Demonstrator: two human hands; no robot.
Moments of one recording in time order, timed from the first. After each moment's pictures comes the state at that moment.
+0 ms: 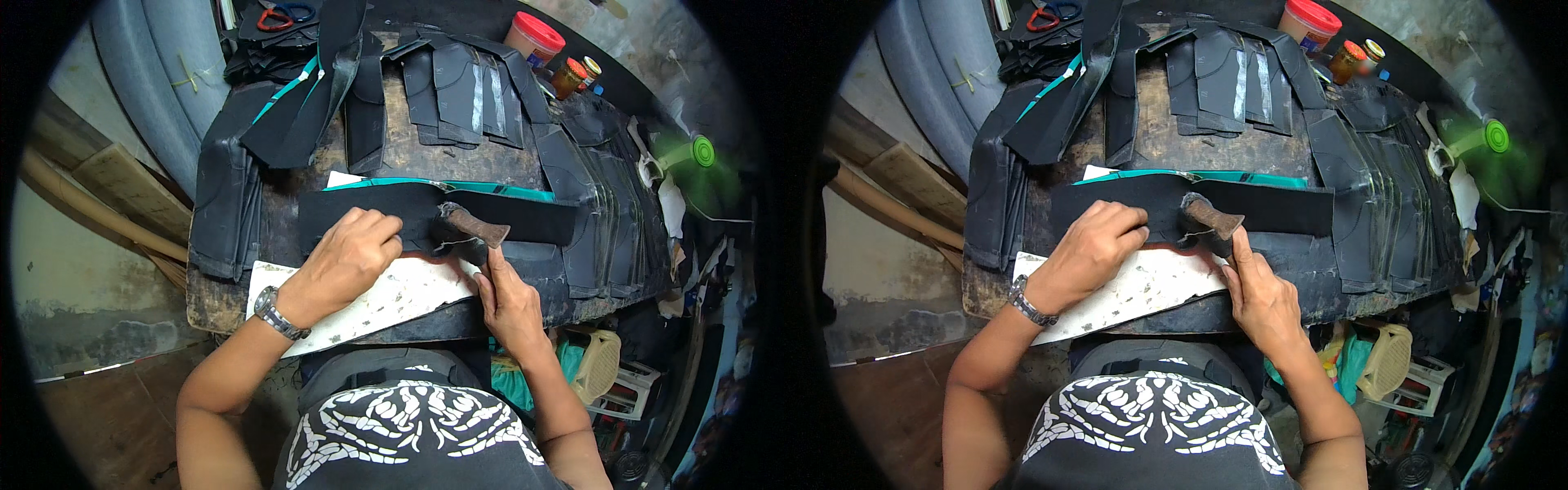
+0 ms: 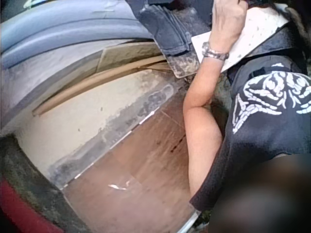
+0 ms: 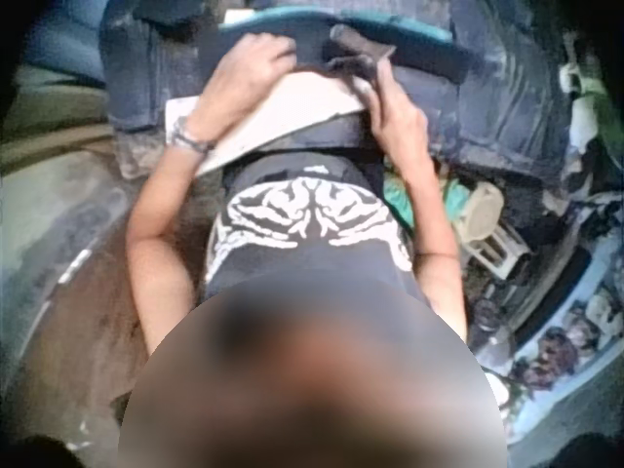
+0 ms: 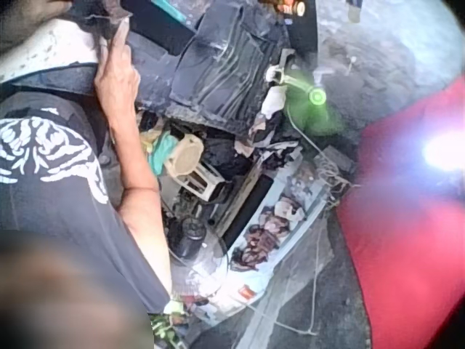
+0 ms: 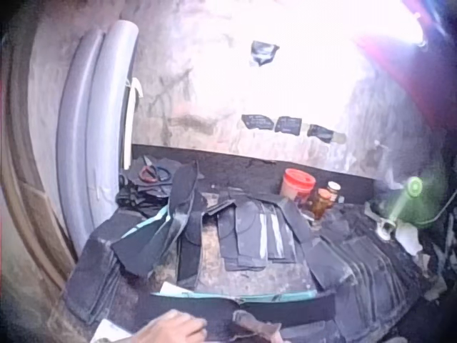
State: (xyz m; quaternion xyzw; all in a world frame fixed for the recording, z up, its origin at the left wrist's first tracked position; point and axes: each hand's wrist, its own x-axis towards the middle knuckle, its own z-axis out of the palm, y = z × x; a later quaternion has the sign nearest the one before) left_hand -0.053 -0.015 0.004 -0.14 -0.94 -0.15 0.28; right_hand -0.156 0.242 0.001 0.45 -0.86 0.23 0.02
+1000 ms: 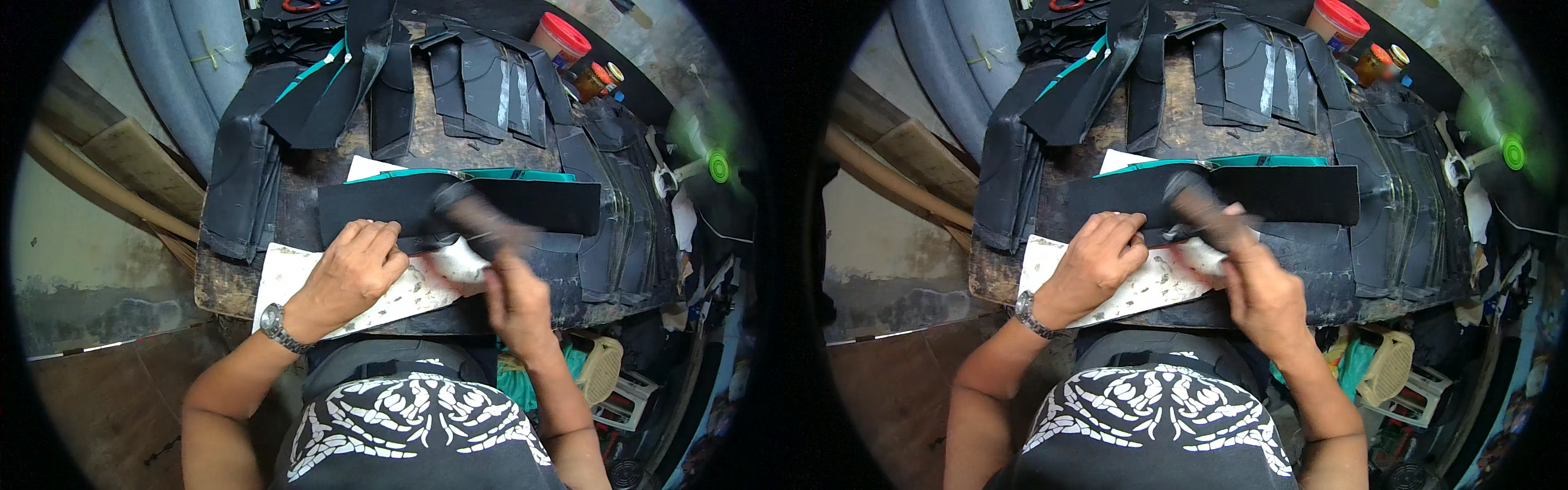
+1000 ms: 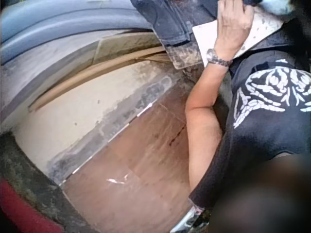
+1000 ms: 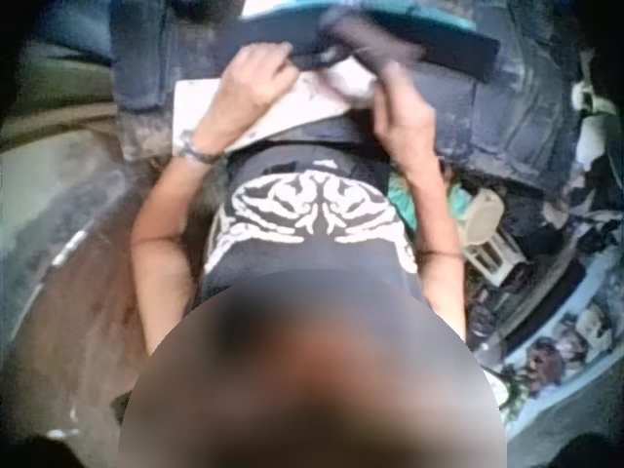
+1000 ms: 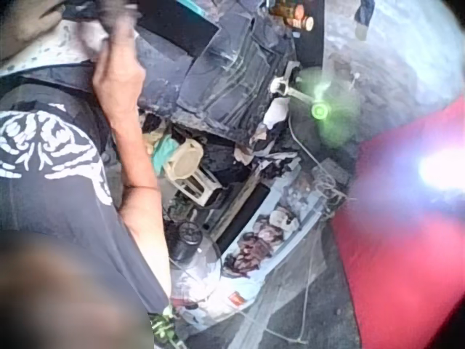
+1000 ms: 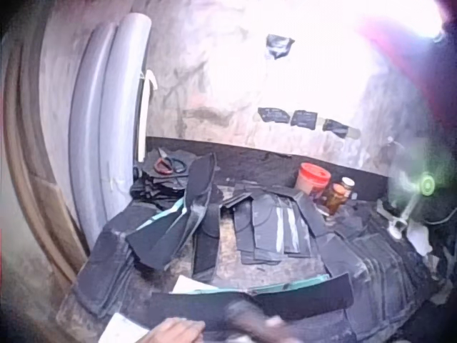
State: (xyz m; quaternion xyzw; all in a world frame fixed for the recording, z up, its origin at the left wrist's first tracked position) left_hand -0.011 -0.007 -0.012 -0.09 -0.96 -0.10 0.24; right_hand -0.149 0.219 0.023 0.49 -0.81 0.31 0.04
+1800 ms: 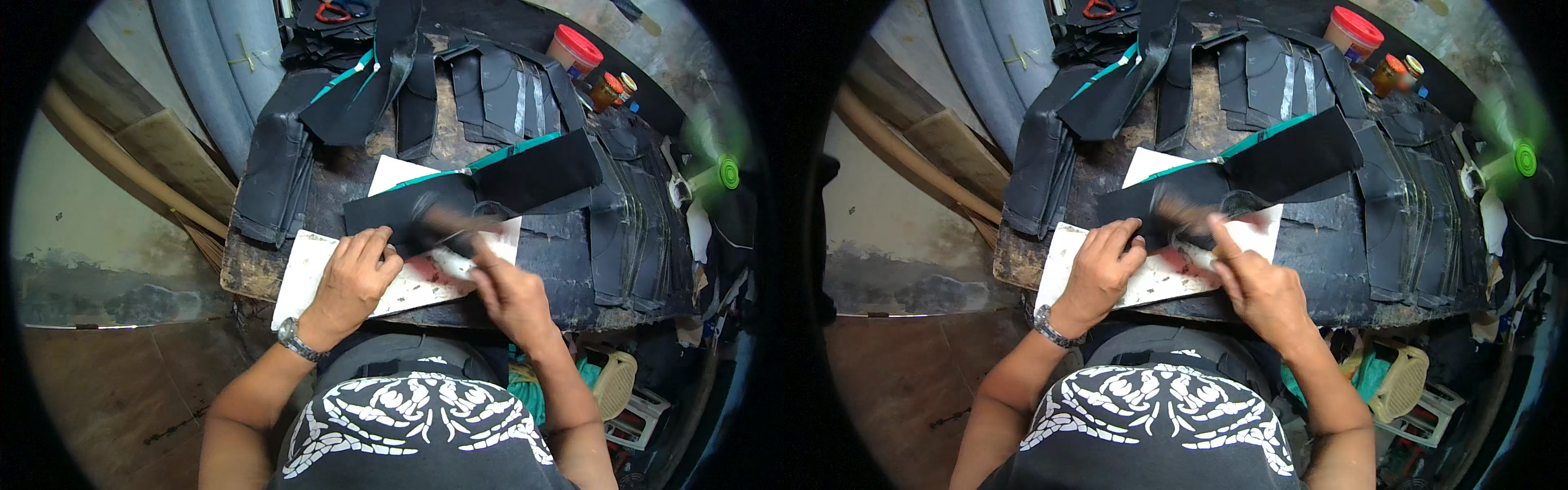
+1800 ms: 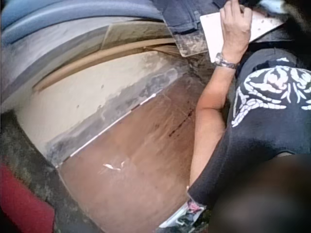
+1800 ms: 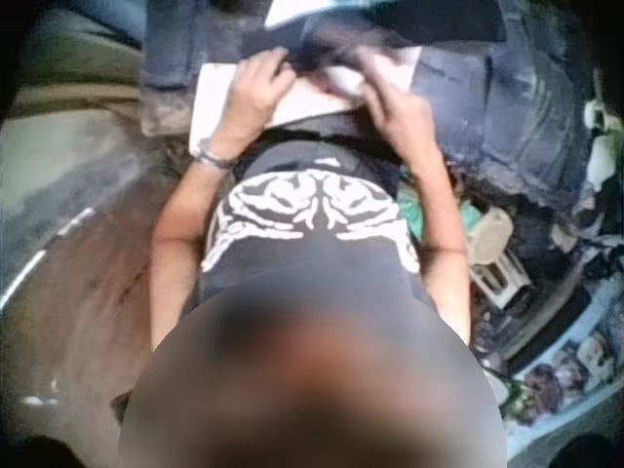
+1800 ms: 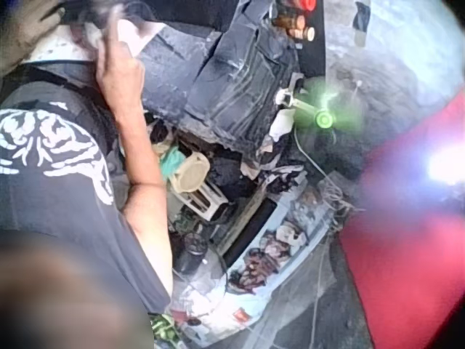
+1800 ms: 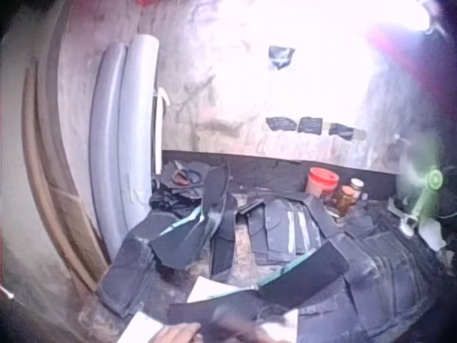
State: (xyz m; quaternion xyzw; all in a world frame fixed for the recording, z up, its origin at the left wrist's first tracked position) left_hand 0.026 0.008 -0.021 0.04 -0.96 -0.10 0.26; right_hand -0.139 0.206 0.025 0.52 -0.78 0.33 0.01
